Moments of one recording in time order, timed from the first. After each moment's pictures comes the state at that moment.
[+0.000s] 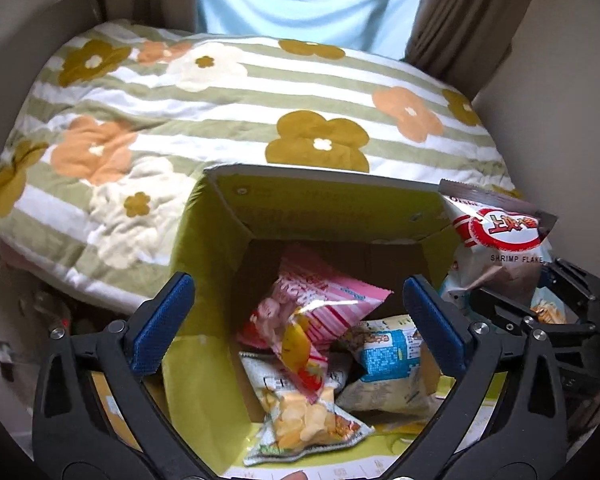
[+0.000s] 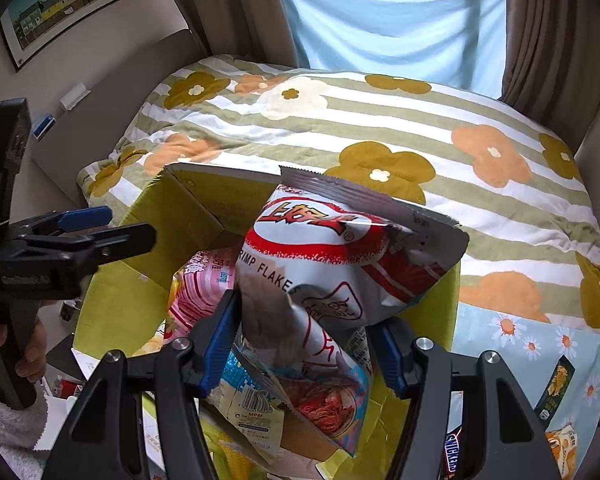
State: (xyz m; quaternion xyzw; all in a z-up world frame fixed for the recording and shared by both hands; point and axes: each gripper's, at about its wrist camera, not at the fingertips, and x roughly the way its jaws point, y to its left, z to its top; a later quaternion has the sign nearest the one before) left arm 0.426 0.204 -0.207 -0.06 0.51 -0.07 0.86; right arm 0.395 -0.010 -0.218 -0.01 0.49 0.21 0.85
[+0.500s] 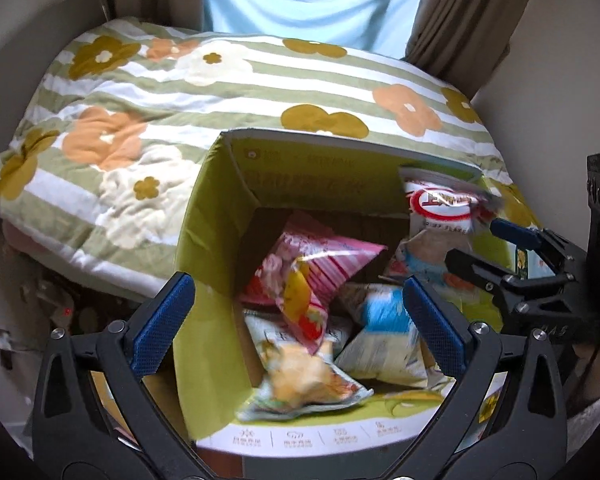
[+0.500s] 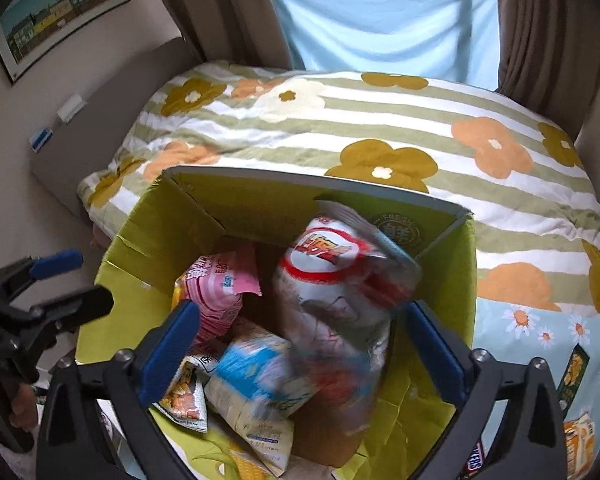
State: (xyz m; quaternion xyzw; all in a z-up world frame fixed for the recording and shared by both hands) left arm 0.376 0.204 -0.202 -0.06 0.50 -0.06 0.86; right arm 0.392 -0.006 -0.227 0.02 0.49 0.20 0.85
